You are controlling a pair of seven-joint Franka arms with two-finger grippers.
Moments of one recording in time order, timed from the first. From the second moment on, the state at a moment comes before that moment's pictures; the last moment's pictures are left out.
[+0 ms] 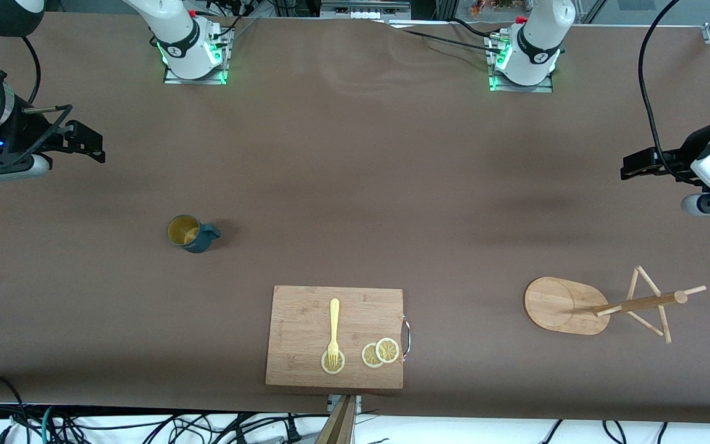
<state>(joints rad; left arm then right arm) -0.02 0.27 0.00 -1.27 0.00 1.34 -0.02 0.15 0.04 -0.08 -1.62 0.01 1.62 -0.08</state>
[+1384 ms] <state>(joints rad) -0.02 0.27 0.00 -1.27 0.00 1.34 -0.02 0.15 0.42 -0.07 -1.65 0.01 1.88 -0.11</state>
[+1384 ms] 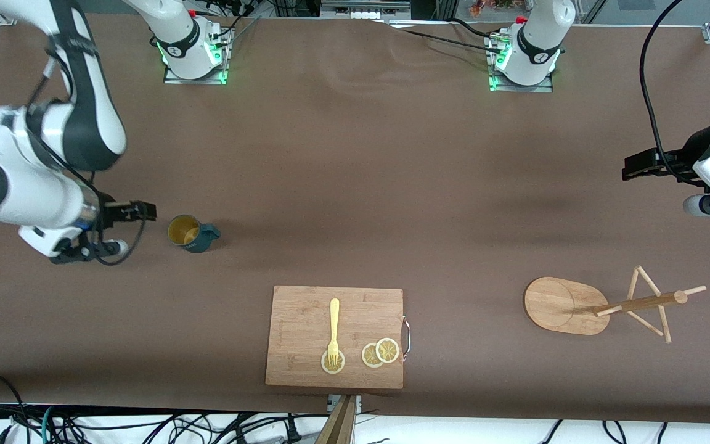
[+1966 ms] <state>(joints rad) -0.02 0.27 0.00 -1.27 0.00 1.34 -0.02 0.16 0.54 -0.07 -1.68 0.01 2.00 -0.11</state>
